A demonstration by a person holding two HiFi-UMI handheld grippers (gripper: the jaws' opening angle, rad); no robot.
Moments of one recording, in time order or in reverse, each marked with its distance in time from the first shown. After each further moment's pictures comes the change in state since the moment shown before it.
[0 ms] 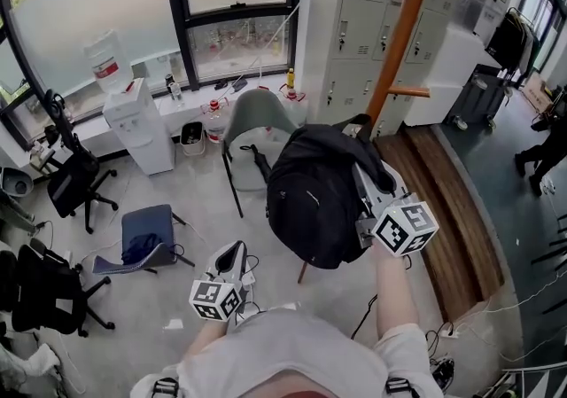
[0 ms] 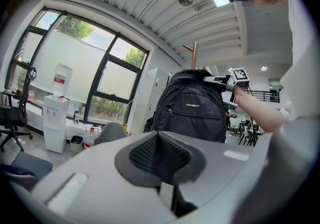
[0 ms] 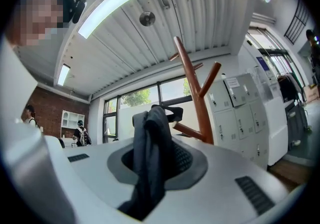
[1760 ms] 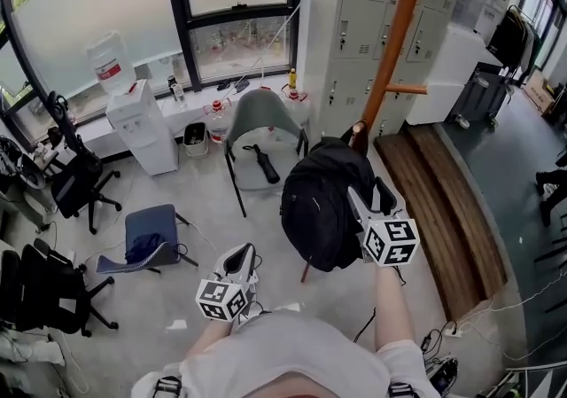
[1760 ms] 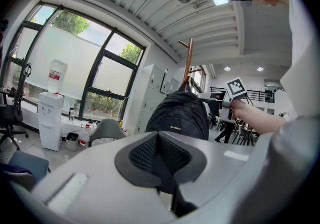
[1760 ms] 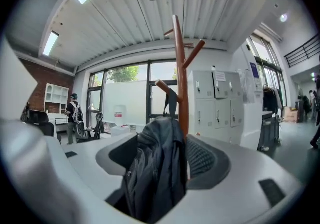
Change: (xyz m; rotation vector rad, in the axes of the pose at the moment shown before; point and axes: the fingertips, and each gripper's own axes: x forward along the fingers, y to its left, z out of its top) left arm -0.001 -0.019 -0.012 0.000 0.039 -0.052; right arm -0.035 -0.026 -0.089 -0.114 0.250 -0.193
